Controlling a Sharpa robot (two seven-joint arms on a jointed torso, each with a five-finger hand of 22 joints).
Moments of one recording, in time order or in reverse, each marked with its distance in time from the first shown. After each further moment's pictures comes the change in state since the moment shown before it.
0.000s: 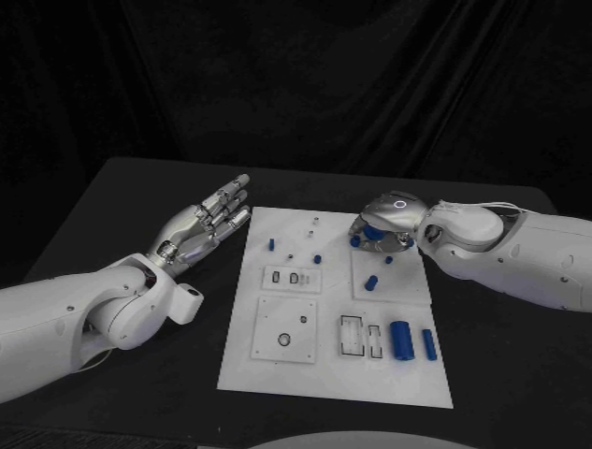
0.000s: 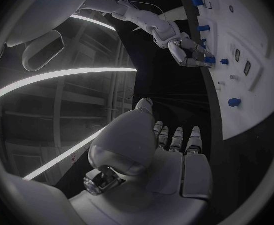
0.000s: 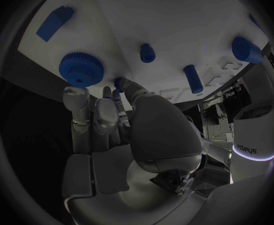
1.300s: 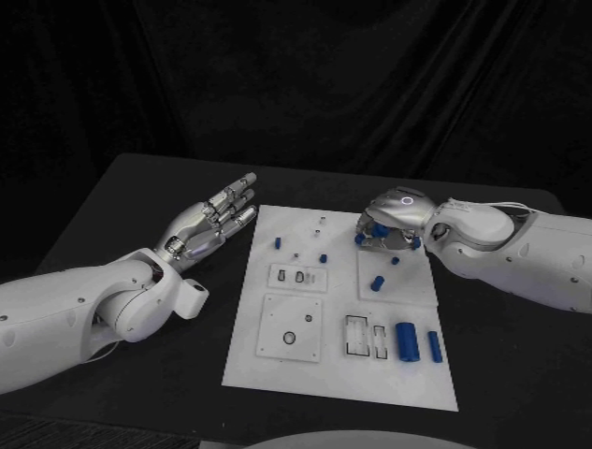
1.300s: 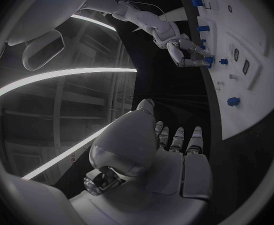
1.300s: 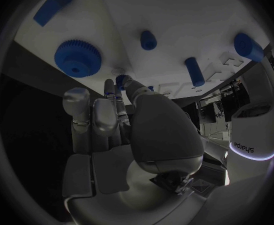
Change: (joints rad) left arm 0.000 0.007 0.000 -0.020 -0.001 0.021 0.000; left_hand 0.029 0.005 0.026 -0.010 0.016 0.000 0.007 0.000 0.000 -0.001 0.006 0.000 0.000 -0.002 0.019 0.000 0.001 0.000 0.002 0.041 0.000 0.000; right arm 0.007 0.002 0.000 -0.001 0.018 -0.052 0.033; right_hand 0.005 0.001 0.042 0.048 -0.160 0.185 -0.003 0.071 0.046 0.246 -0.029 0.009 -0.010 -0.001 -0.001 0.006 0.013 0.000 -0.008 -0.006 0.030 0.084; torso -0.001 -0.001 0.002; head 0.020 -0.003
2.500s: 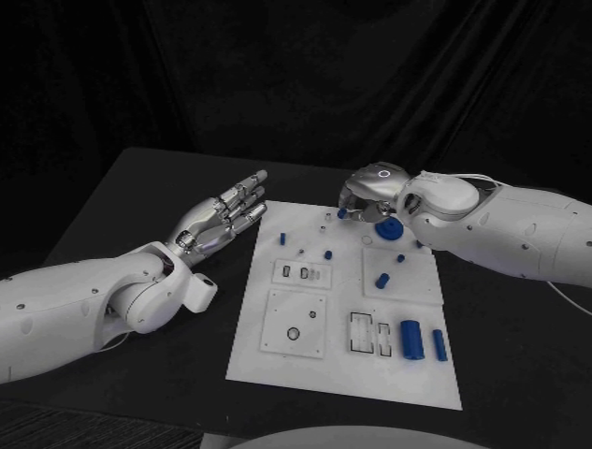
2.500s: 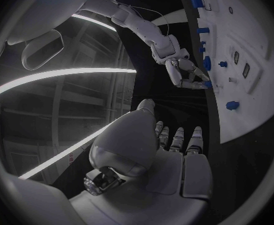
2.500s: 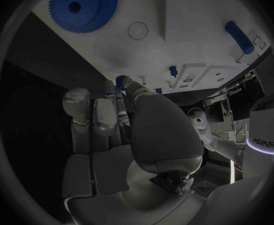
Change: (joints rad) left arm 0.000 0.023 0.000 -0.015 0.000 0.013 -0.010; left_hand 0.004 0.004 0.005 -0.006 0.000 -0.004 0.004 0.000 0.000 0.003 0.003 0.000 0.000 0.000 0.000 0.000 0.000 0.000 0.000 0.000 0.000 0.000; right arm 0.037 0.193 0.019 -0.183 0.060 0.060 -0.042; right_hand -0.003 0.010 -0.004 0.004 0.021 -0.011 -0.011 -0.024 0.000 -0.038 0.009 -0.015 -0.009 0.000 0.000 0.001 0.000 0.000 0.000 0.000 0.000 0.016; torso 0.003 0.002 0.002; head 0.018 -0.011
